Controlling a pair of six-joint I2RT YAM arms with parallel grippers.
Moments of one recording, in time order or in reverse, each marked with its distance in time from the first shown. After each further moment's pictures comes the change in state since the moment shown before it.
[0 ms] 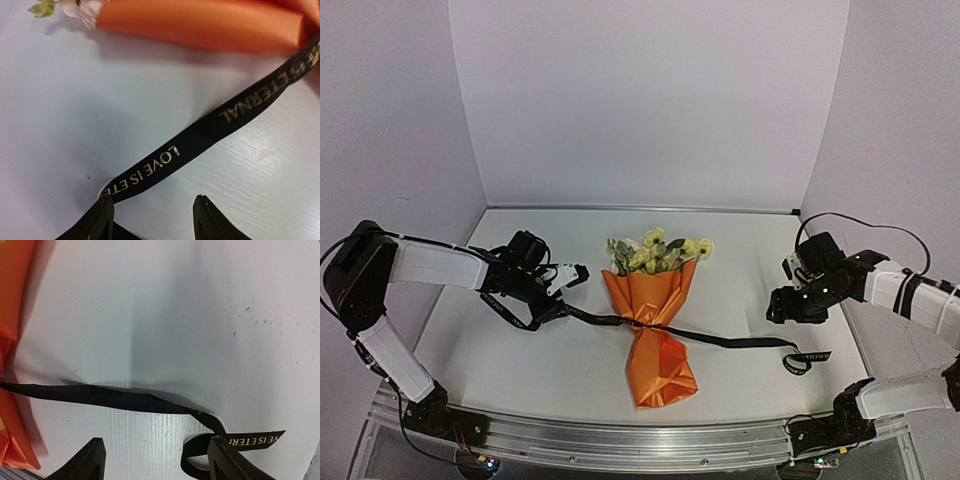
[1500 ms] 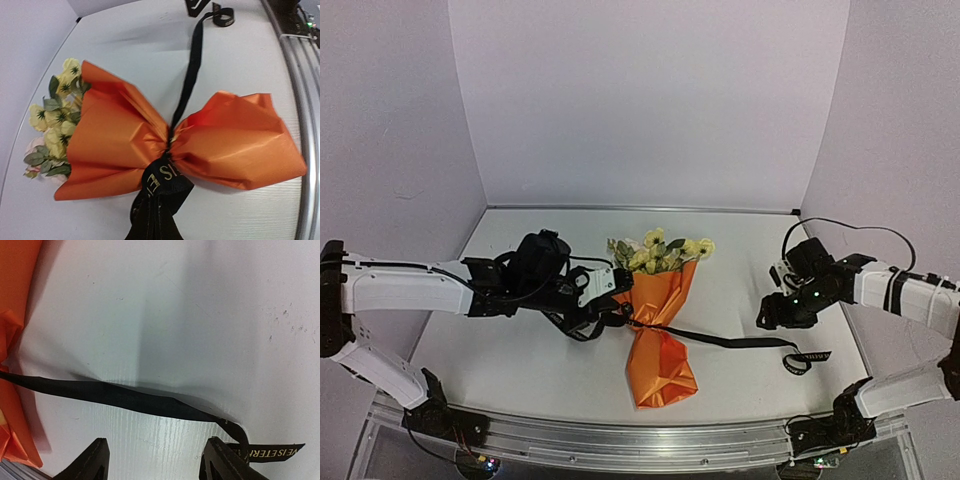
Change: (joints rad) left arm -0.384 -0.202 0.023 0.122 0.039 -0.033; right arm 0.042 0.070 -0.027 0.074 -0.072 -0.019
